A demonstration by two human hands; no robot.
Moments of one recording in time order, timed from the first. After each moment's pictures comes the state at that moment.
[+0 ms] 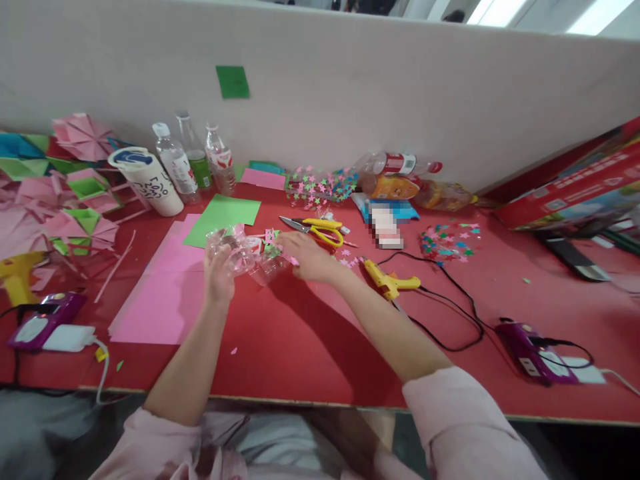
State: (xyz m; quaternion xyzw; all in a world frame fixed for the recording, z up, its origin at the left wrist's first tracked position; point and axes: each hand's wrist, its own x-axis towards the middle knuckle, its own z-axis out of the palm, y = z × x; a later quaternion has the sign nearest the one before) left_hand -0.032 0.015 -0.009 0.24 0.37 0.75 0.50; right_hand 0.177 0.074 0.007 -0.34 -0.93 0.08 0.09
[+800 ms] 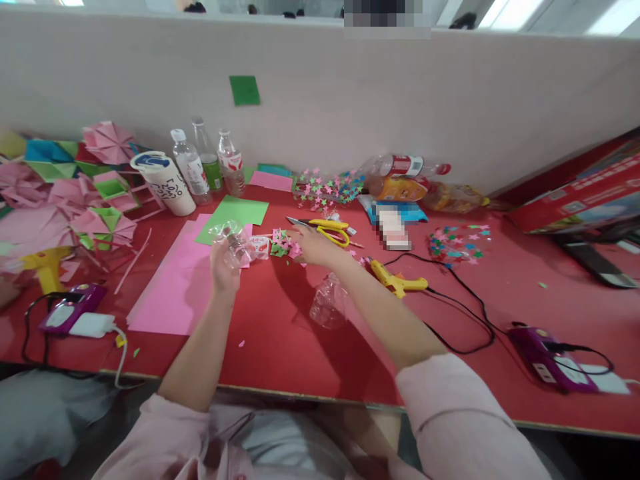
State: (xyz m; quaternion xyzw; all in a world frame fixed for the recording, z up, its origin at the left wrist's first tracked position) left_hand -0.037 0.020 -0.006 0.19 0.36 0.77 0.49; right_hand 0.162 0.089 0.023 -0.44 -0.89 0.09 0.01
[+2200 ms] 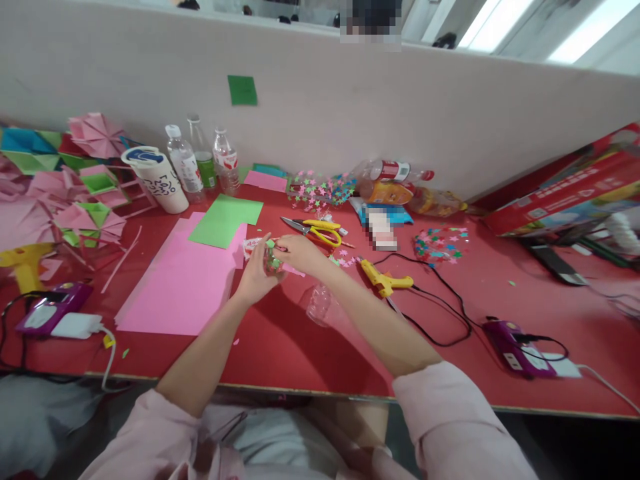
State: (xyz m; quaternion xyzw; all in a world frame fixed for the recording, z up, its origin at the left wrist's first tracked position) left_hand 0.002 0.007 -0.030 0.60 0.49 0.50 0.38; right_hand 0.133 0.057 0.049 -0.46 -0.86 0.18 0.10
